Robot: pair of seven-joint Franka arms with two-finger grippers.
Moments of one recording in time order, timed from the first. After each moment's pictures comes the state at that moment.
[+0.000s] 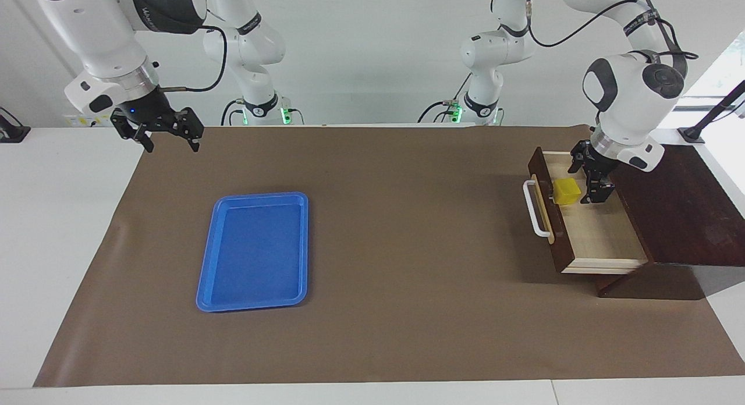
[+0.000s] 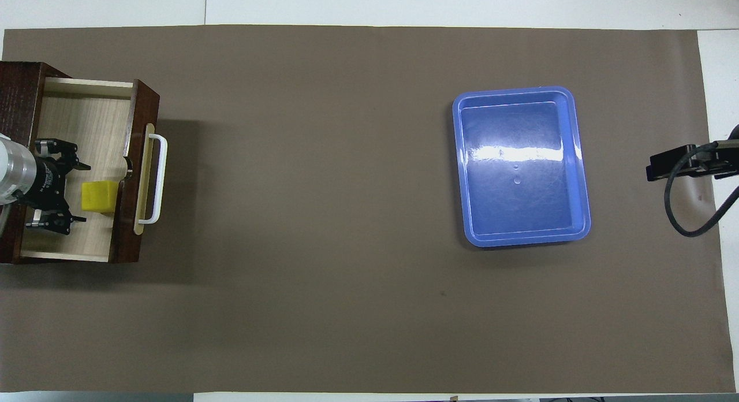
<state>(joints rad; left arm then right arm) 0.16 -0.02 -0.10 -2.06 0.07 2.02 -1.51 -0.07 -0.04 0.02 -1.68 -0.02 1.60 -0.05</state>
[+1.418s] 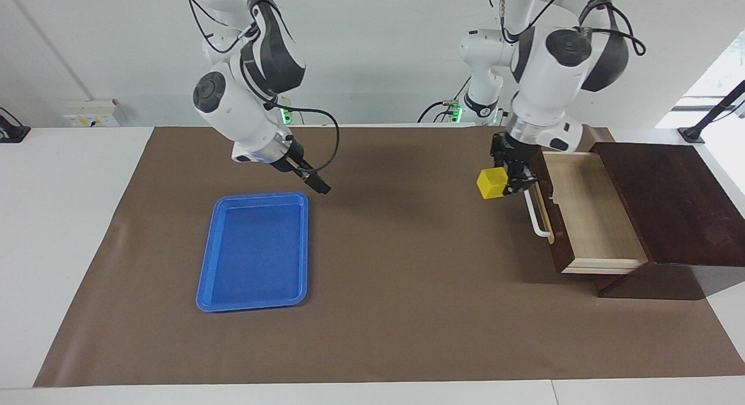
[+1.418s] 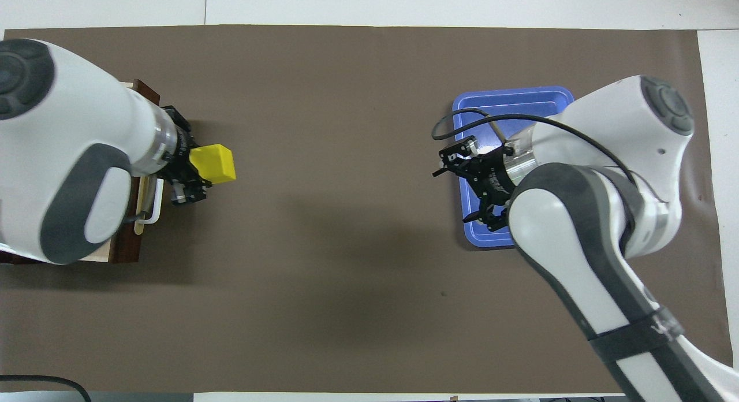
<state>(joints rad) -0.27 0.06 -0.14 -1.76 0.02 1.82 -2.18 0.29 0.11 0.03 -1.92 0.54 1.99 1.09</state>
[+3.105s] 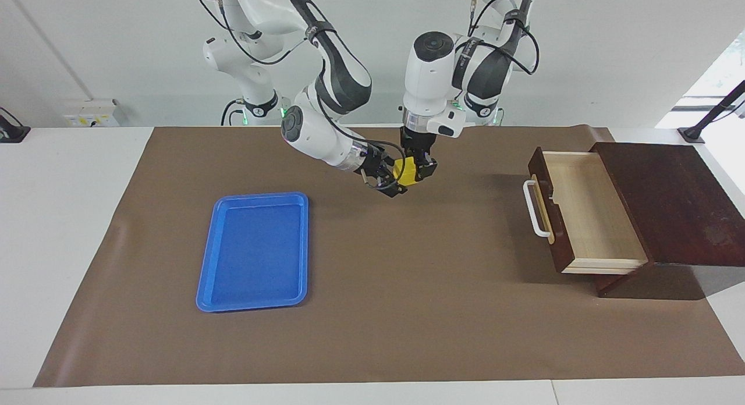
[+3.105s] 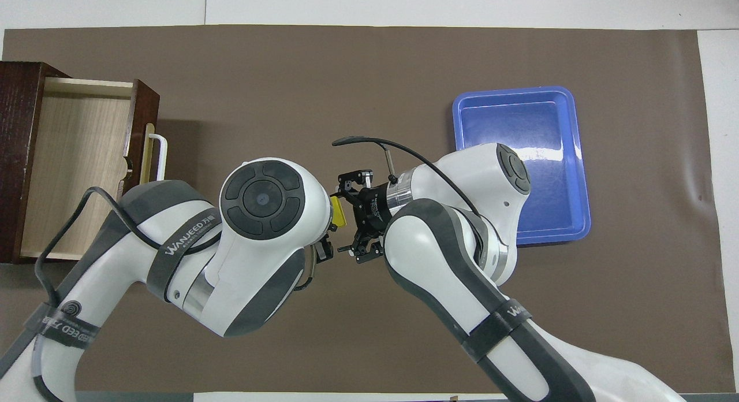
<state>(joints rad) -0.55 0.06 -0.13 -1.88 0.02 1.96 -2.54 0.53 0.23 0.03 -1.94 0.96 2.22 1.33</state>
